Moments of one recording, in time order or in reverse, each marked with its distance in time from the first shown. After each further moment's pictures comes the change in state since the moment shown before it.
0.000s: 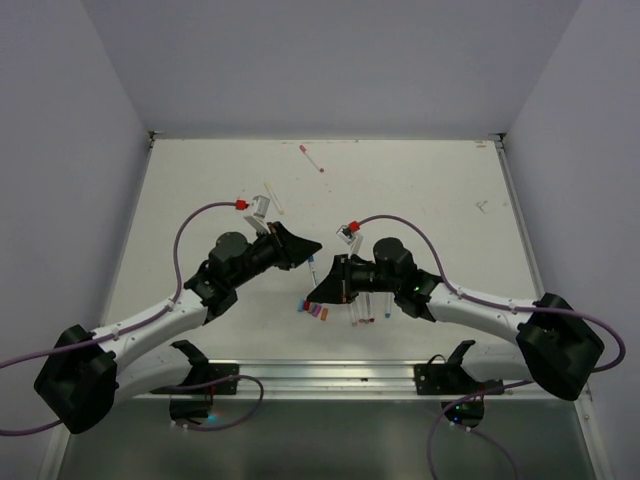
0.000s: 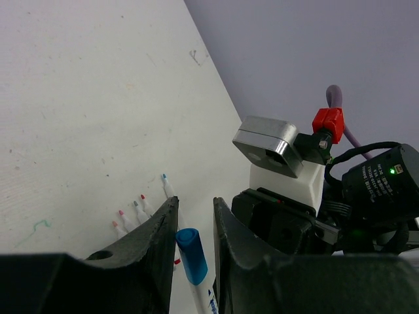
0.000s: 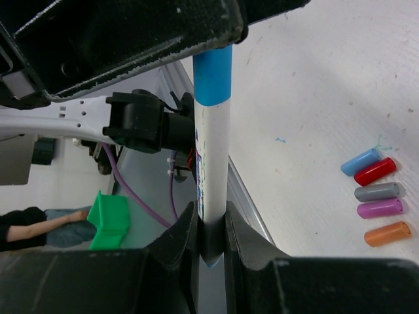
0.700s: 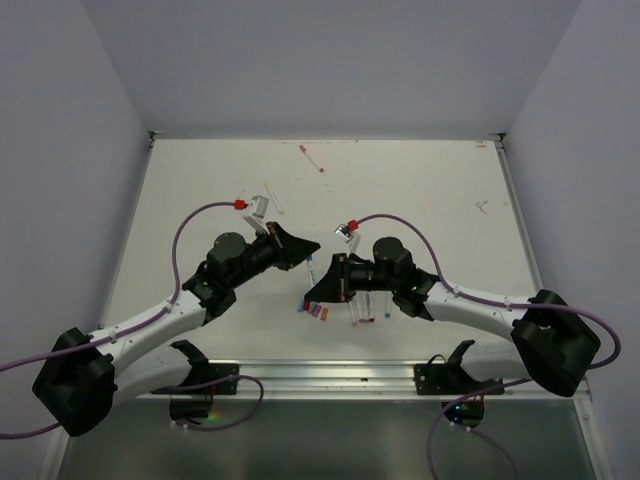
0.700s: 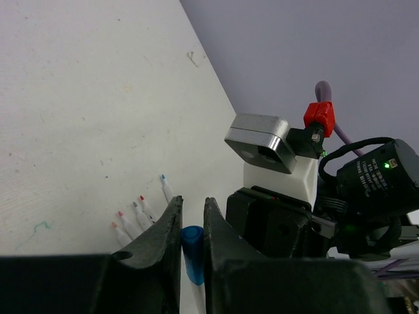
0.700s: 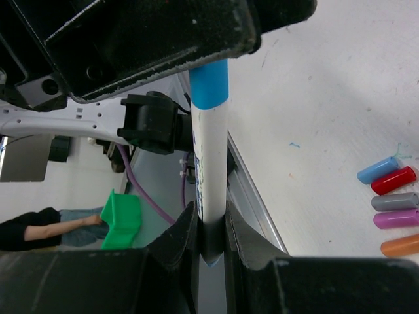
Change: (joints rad) left arm 0.002 -0.017 -0.002 -0.005 0.007 0.015; right arm -0.003 0.027 0.000 0.075 -0.034 0.049
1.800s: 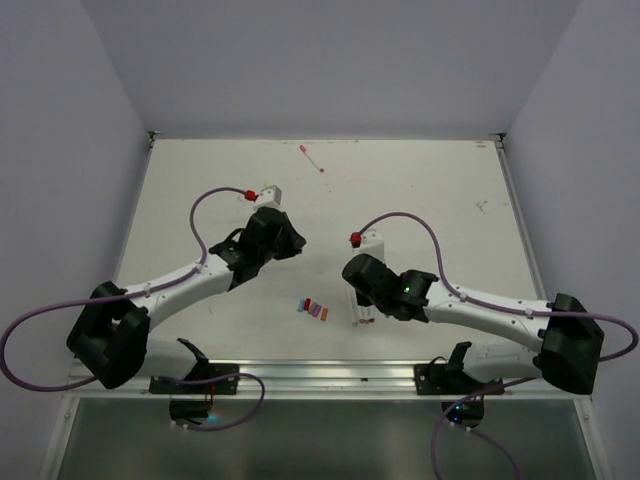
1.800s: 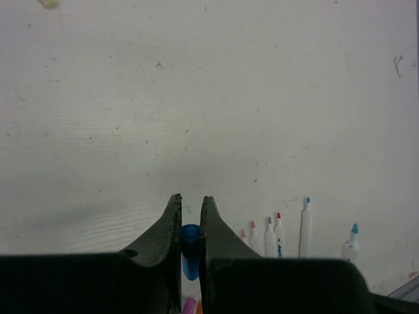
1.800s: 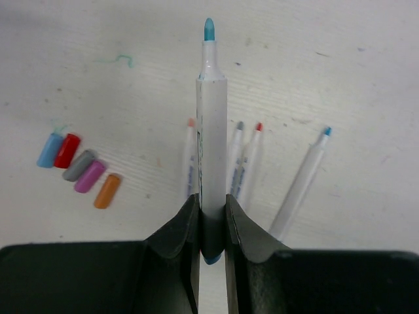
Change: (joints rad) left arm 0.000 0.311 0.292 -0.486 -0.380 0.031; right arm 0.239 -0.011 0.260 -0.944 1.092 -0.267
